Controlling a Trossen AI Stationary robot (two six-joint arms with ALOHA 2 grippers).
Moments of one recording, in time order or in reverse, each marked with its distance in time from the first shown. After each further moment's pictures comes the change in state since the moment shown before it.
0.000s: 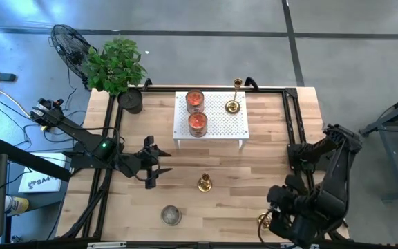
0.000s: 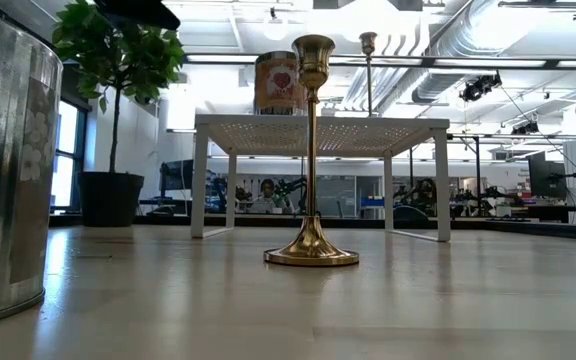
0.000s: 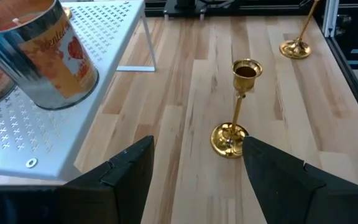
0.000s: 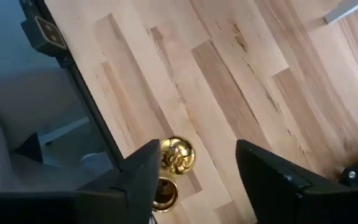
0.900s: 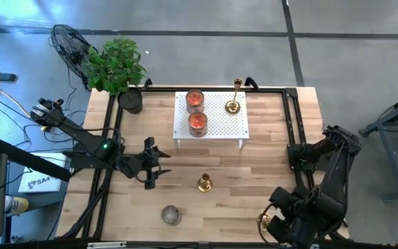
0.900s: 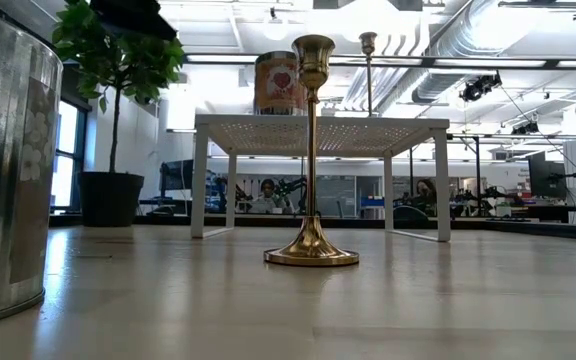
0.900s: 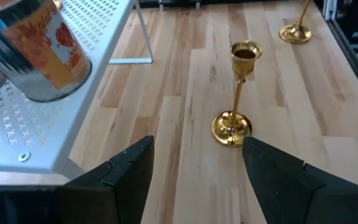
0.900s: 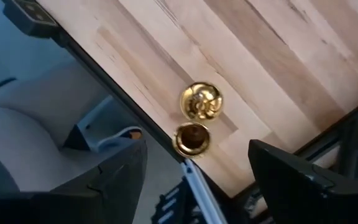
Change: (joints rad) left arm 0.000 0.000 -0.034 0.009 0.018 0.026; right arm 0.004 0.017 0.001 0.058 -0.227 0.305
